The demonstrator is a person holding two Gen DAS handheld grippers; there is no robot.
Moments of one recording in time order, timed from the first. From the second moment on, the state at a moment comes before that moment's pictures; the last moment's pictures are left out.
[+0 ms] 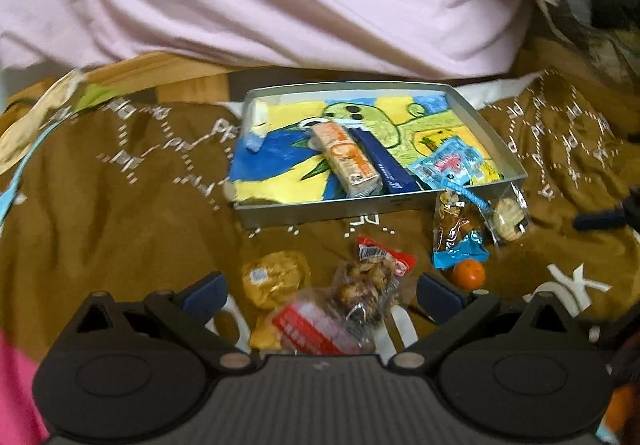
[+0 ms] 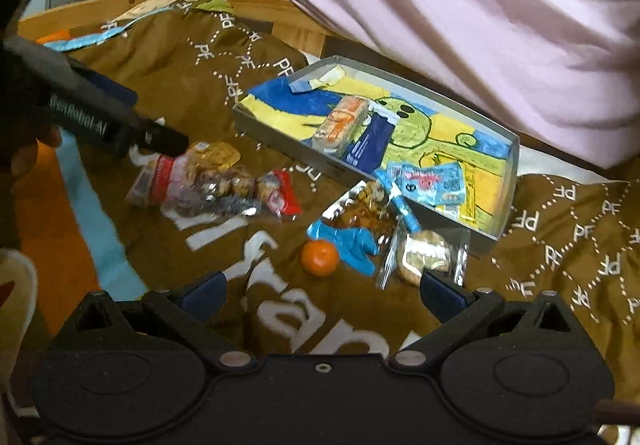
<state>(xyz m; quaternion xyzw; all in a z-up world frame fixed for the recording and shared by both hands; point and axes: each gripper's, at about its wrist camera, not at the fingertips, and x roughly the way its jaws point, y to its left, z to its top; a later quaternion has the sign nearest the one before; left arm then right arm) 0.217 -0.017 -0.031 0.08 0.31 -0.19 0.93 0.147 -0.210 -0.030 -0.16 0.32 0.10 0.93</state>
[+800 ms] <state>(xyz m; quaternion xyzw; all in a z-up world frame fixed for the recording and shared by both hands) 0.253 -0.068 -0.069 0.22 0.35 -0.30 0.86 0.226 -0.231 -0.064 -0.03 0.43 0.12 0.90</state>
